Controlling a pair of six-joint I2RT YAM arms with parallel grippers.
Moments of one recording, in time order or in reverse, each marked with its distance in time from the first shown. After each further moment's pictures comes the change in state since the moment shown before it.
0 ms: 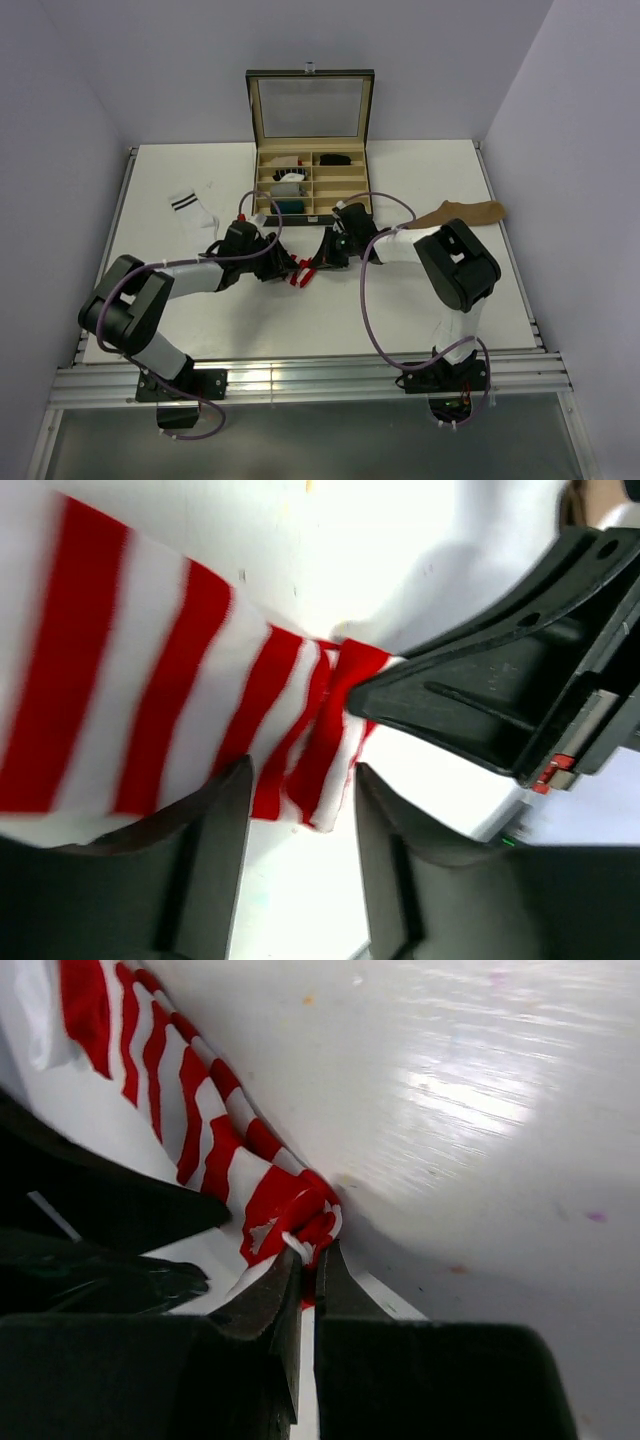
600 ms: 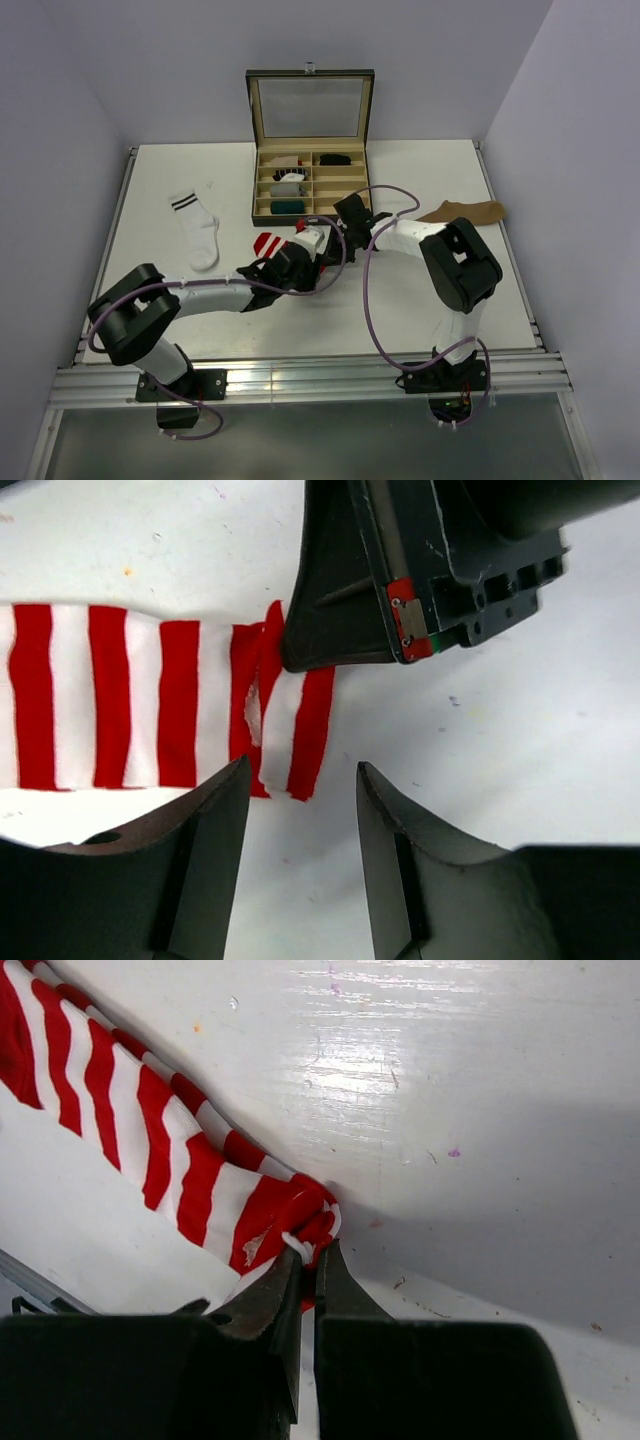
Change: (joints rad) left arm -0.422 -0.042 0.116 -0.086 -0.571 0.512; right arm 0.000 -0.024 0.159 -0.389 0.204 -0.006
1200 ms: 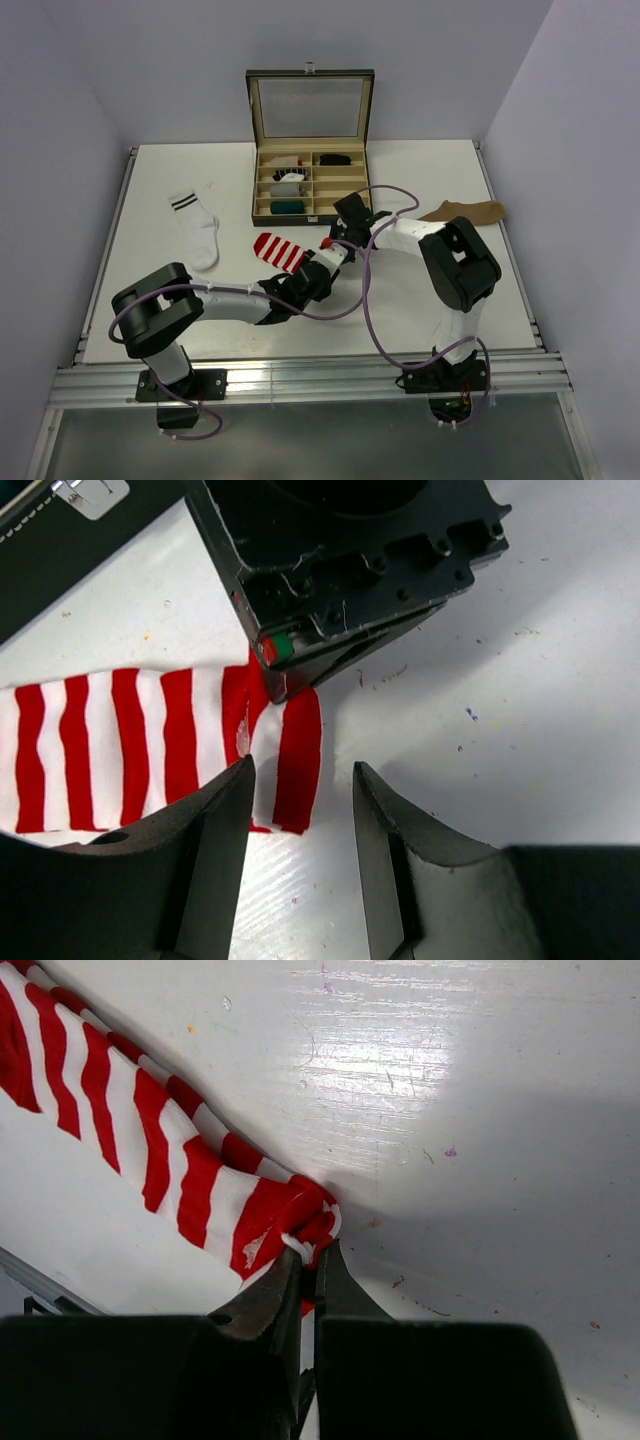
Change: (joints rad) left arm -0.168 0.117 0.022 0.125 -0.287 0.237; right arm 0.000 0.013 0.022 -0.033 -0.007 0.005
